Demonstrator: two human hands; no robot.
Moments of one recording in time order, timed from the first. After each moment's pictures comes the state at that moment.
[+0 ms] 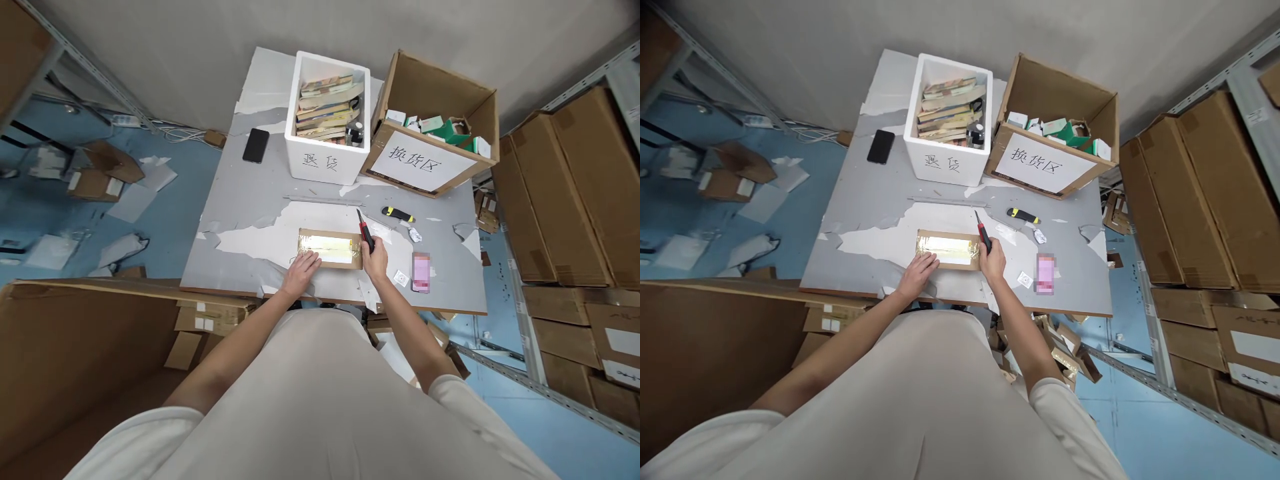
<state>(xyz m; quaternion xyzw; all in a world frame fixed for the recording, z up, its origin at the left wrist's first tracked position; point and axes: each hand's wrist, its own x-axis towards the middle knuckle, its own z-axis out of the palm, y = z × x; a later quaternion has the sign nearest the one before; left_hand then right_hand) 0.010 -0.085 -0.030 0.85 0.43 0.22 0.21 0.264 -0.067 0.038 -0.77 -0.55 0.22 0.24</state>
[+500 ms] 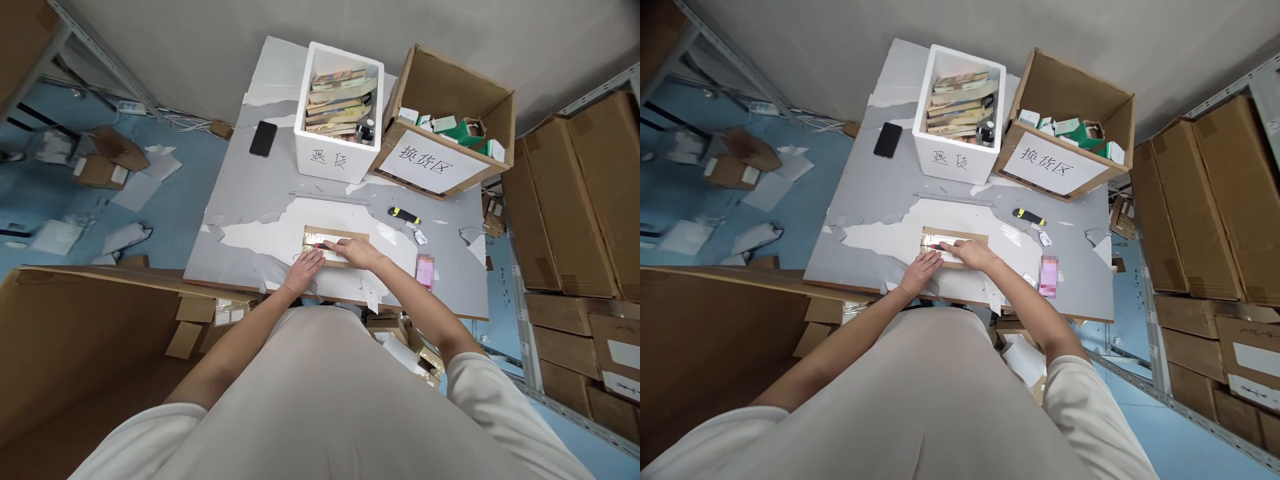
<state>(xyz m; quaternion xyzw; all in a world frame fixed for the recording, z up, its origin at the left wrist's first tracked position) 0.004 -0.077 -0.039 0.87 0.39 0.19 0.21 0.223 -0.015 0.084 -0.39 -0.89 0.17 -0.16</state>
